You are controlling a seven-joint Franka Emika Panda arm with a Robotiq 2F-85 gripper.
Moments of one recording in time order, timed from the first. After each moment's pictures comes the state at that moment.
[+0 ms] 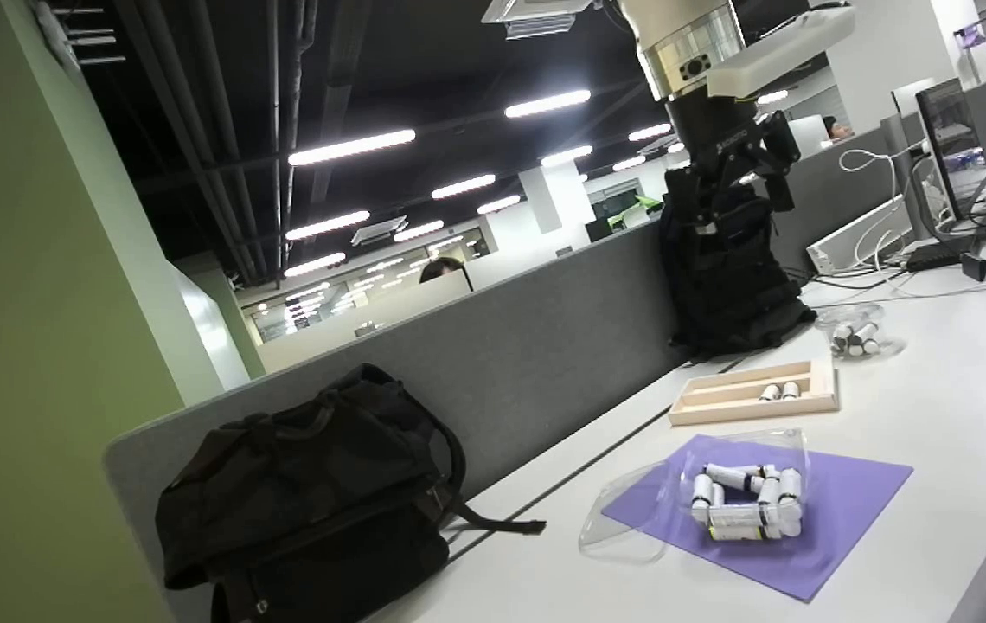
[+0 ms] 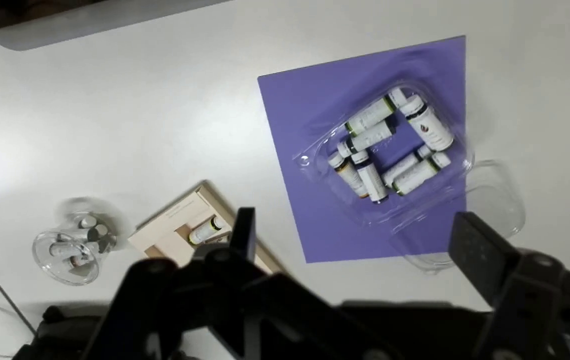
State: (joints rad) arm 0.01 -0.63 0.38 -2.60 0.01 2.09 0.56
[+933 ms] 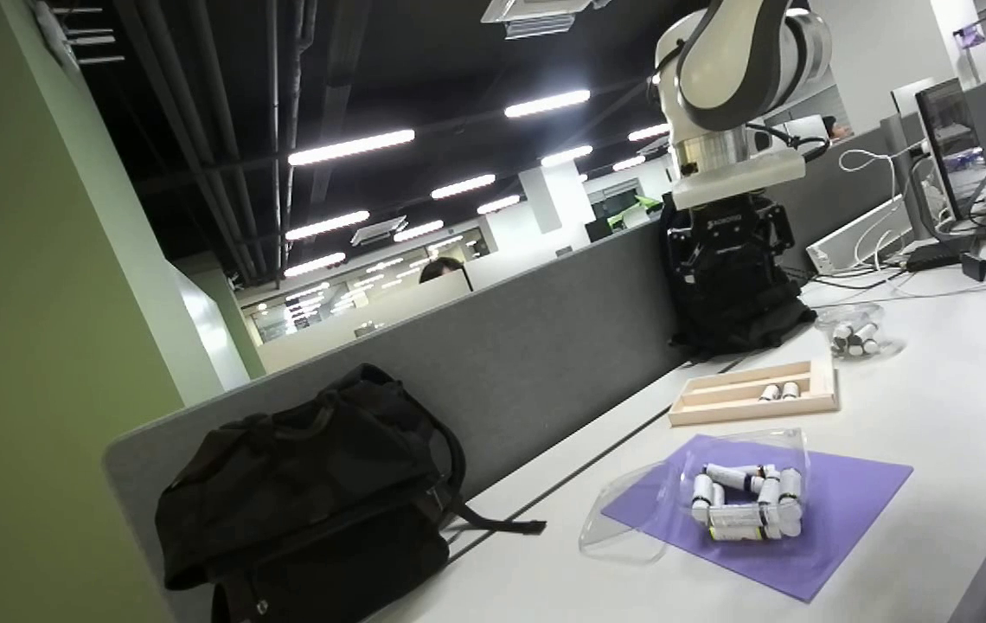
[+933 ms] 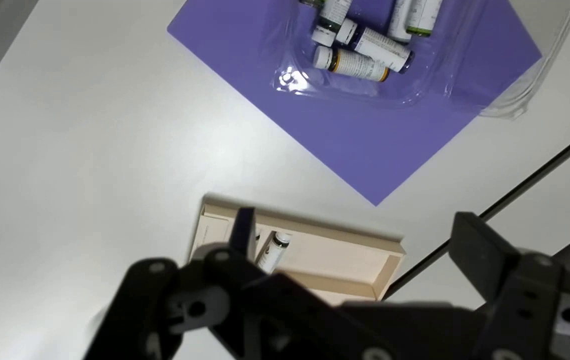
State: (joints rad) arm -0.15 -0.26 0.22 -2.58 0.03 2.55 0.89
